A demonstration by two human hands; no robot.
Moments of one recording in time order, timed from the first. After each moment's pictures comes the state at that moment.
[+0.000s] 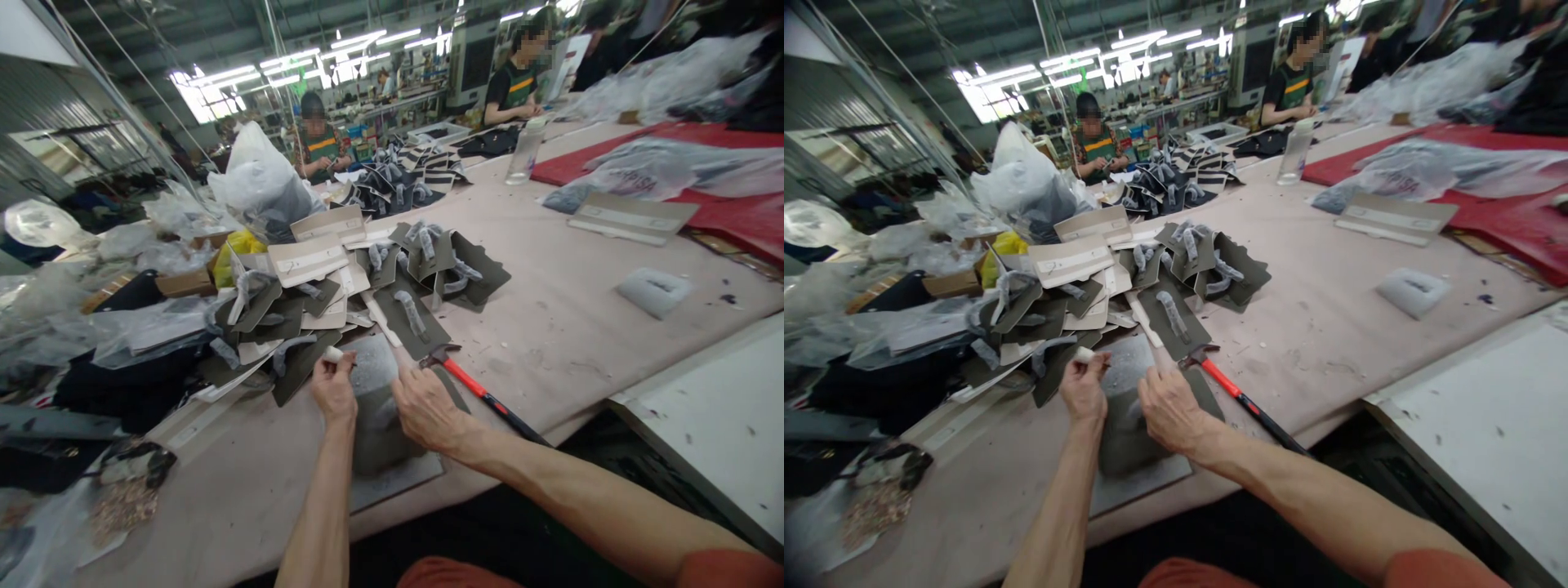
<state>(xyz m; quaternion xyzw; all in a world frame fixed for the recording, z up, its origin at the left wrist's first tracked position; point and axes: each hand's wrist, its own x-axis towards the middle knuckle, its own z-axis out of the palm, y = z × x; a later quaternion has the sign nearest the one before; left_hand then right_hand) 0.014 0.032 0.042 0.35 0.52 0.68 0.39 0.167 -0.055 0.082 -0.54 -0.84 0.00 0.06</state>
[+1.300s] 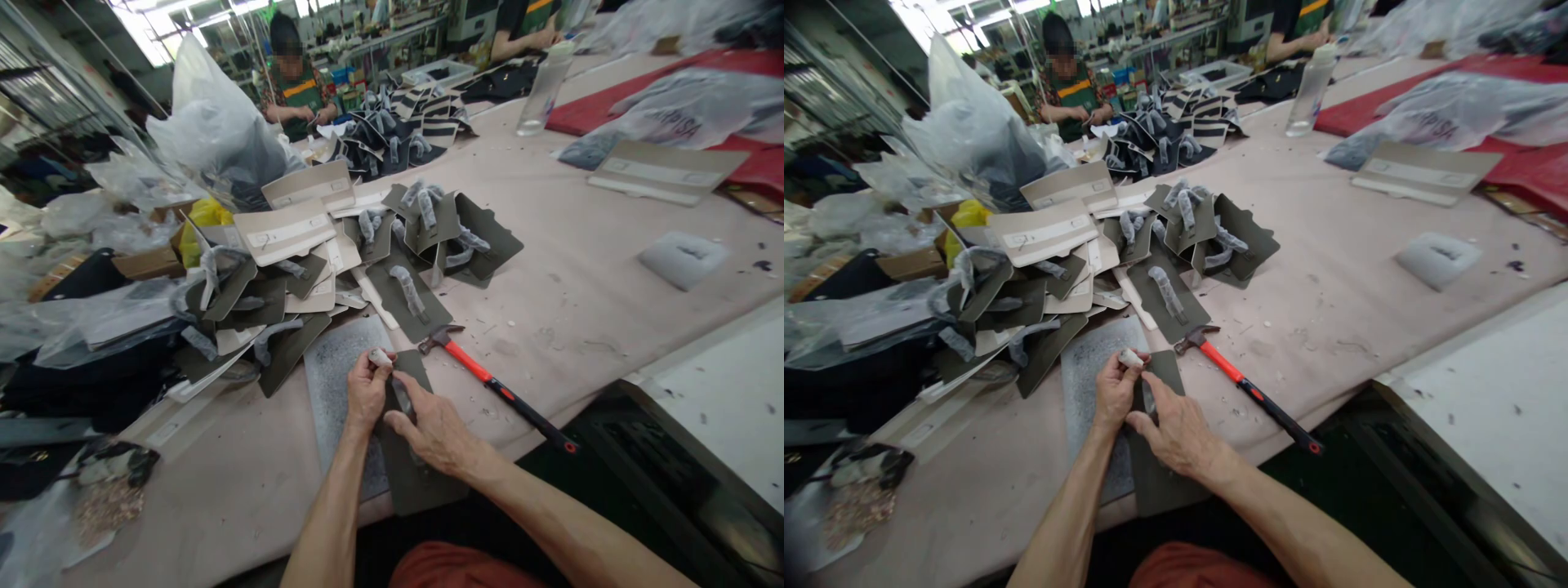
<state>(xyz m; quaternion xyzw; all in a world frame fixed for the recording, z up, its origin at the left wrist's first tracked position) 0.034 0.008 -0.019 0.56 0.47 0.45 0.51 0.167 -0.081 0.025 -0.61 -0.69 0.29 0.27</state>
